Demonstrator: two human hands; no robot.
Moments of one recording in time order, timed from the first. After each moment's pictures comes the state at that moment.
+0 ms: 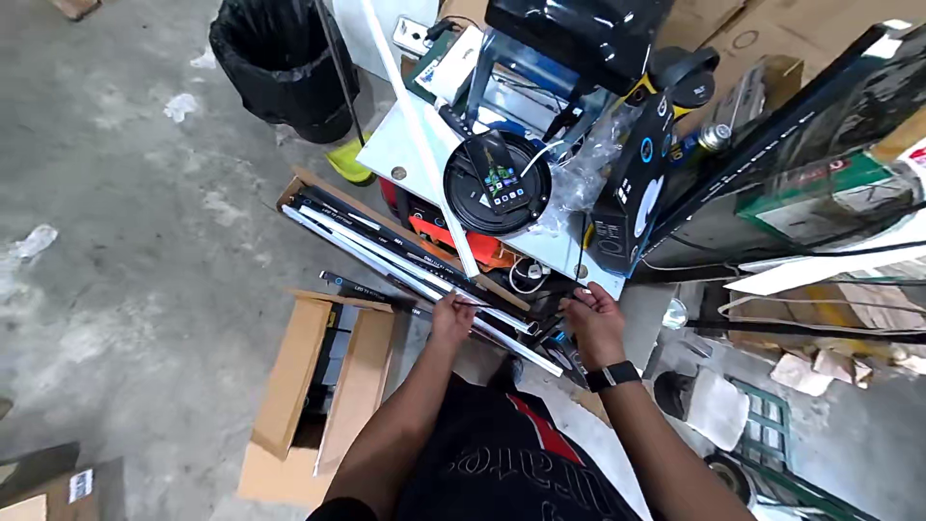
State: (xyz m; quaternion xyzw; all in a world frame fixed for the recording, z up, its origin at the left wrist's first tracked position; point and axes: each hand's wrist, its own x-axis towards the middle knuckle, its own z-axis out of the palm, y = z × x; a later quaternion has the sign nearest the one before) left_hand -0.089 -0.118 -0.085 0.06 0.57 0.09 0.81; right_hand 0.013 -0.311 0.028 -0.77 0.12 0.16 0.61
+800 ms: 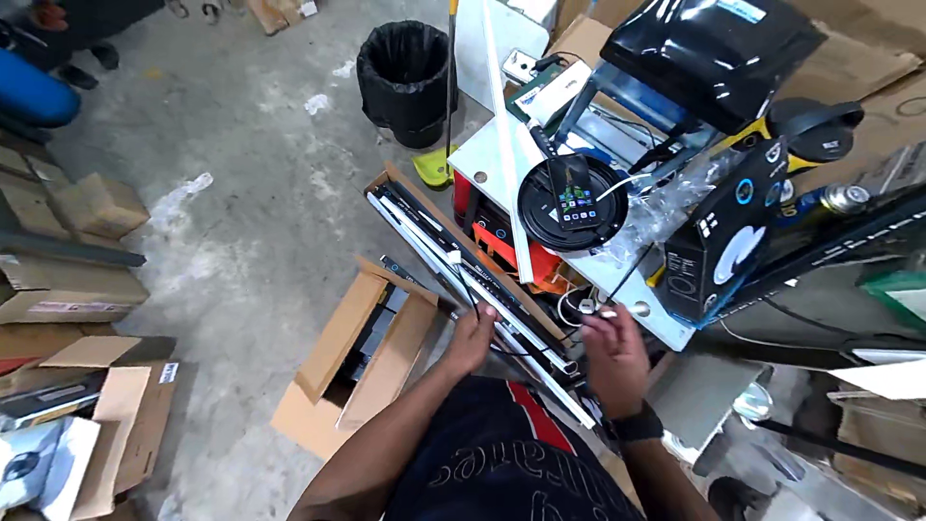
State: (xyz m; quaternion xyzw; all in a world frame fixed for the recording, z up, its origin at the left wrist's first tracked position) left_hand -0.190 -0.115 -0.011 0.63 0.28 0.14 0.71; right_hand -0.035 -0.301 0.035 -0.78 -0.23 0.14 0.57
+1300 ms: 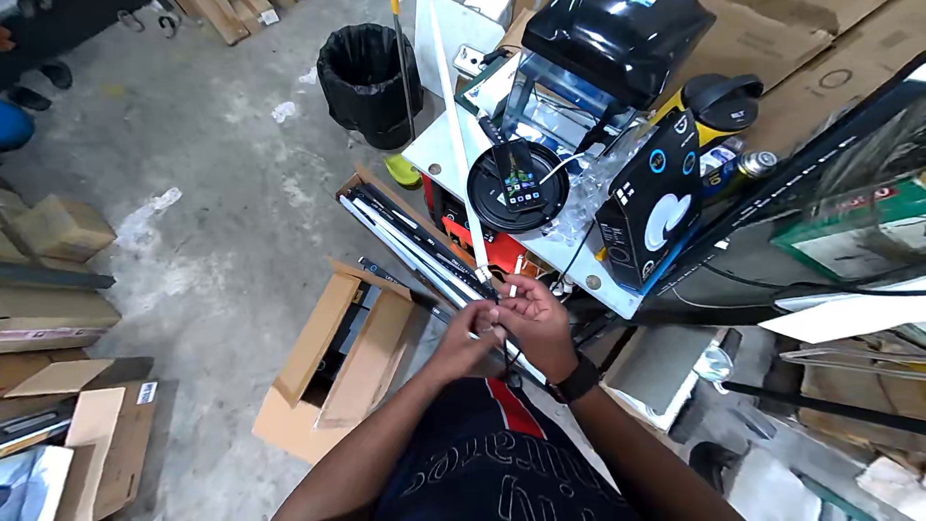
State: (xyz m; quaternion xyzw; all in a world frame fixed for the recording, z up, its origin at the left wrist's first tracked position) left_hand -0.171 -0.174 0.029 0.65 0.22 0.12 0.72; right_hand -0.045 -0.273 0.080 -0.65 -0.25 0.31 0.65
